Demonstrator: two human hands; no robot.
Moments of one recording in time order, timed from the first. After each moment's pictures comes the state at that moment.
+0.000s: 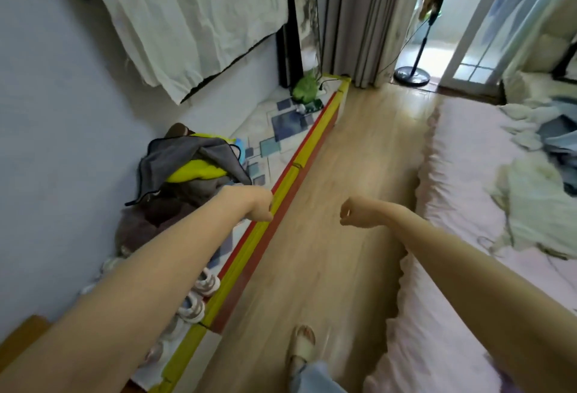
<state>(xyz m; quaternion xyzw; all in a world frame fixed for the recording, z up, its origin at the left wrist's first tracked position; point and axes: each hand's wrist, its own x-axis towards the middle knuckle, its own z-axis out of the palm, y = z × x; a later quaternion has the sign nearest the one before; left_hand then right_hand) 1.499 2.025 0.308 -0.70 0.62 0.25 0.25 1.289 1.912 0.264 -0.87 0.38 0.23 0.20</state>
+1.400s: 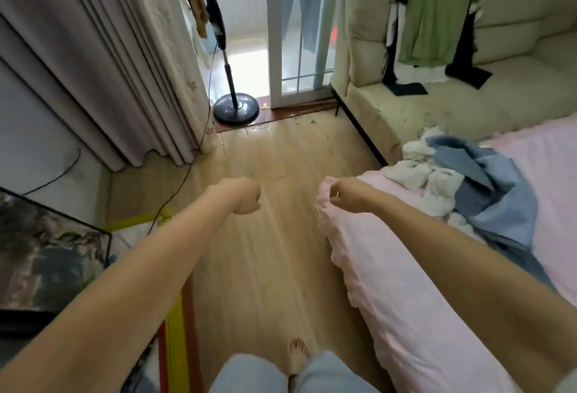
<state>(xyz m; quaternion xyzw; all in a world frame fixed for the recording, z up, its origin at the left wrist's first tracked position) 1.443 0.765 0.286 -0.46 0.82 0.11 0.31 1.207 0.827 0.254 -0.67 0.70 0.09 0.23</state>
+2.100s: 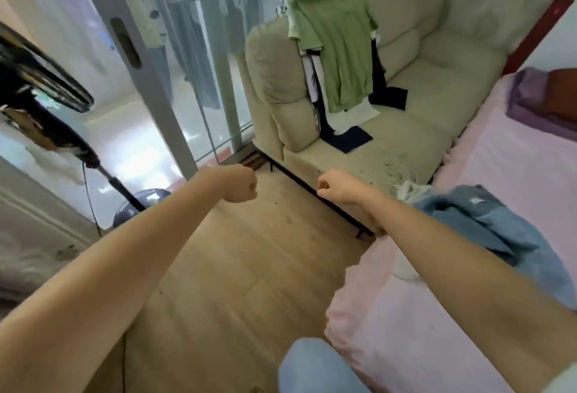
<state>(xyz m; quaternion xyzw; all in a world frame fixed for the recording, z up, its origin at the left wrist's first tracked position) 1.183 0.185 0.333 -0.20 0.94 0.02 0.29 1.006 0.343 0.287 -0.48 0.84 -0.03 0.25</state>
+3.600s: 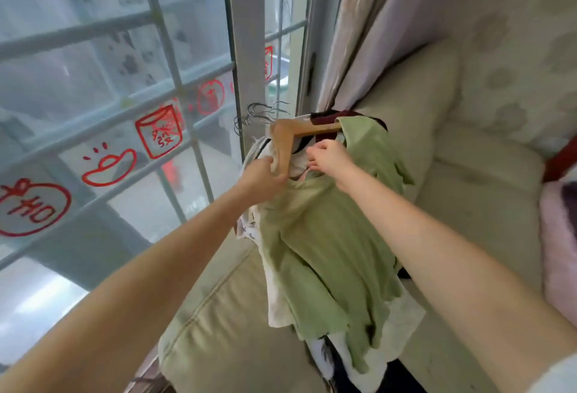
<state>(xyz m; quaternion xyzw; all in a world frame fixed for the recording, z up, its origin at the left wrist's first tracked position) 0.434 -0.411 0.356 -0.29 0.89 0.34 -0.03 0.300 -0.311 0.351 -0.17 0.84 -0.47 0.21</state>
